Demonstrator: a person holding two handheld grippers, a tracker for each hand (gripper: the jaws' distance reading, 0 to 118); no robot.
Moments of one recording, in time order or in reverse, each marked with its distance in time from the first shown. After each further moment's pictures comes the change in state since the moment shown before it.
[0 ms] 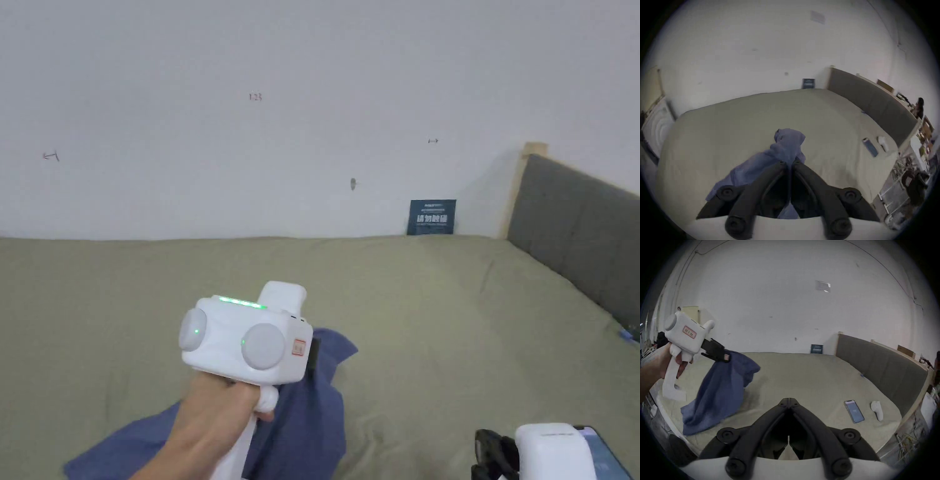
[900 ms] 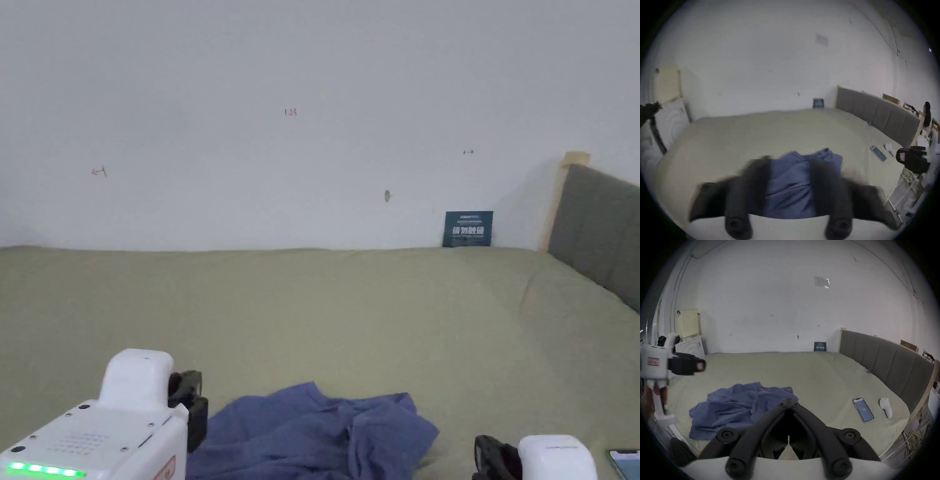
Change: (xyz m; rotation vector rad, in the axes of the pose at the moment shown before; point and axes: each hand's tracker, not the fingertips) left arm -0.086 -0.132 0.189 0.386 0.326 0.151; right arm -0.039 0.005 0.003 0.061 0.095 -0.022
